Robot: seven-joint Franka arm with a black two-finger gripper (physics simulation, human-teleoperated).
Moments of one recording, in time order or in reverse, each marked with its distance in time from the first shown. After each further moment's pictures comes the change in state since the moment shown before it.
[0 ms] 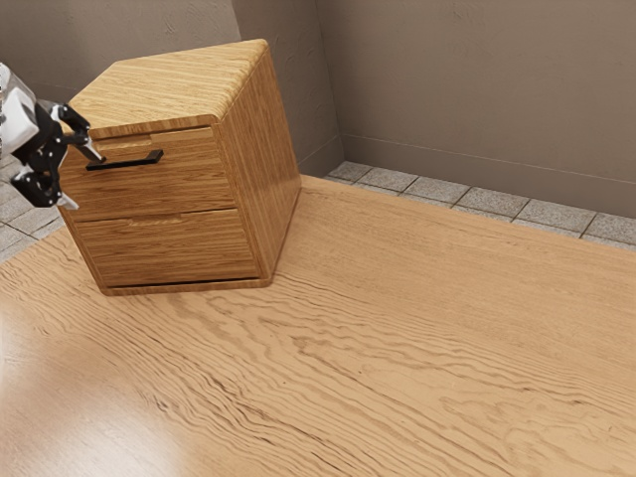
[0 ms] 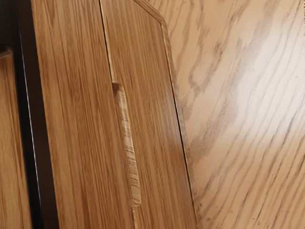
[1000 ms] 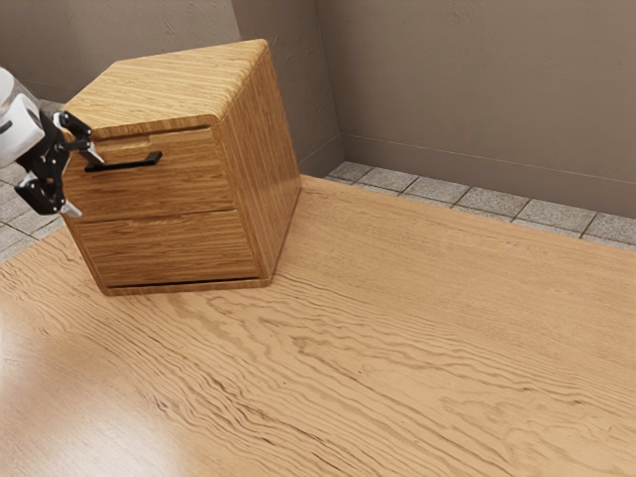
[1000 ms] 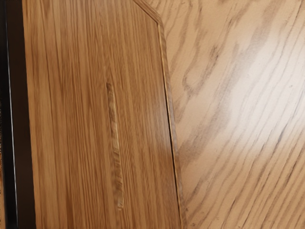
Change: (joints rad) arm -0.010 -0.034 0.008 -0.049 0.001 0.006 -0.075
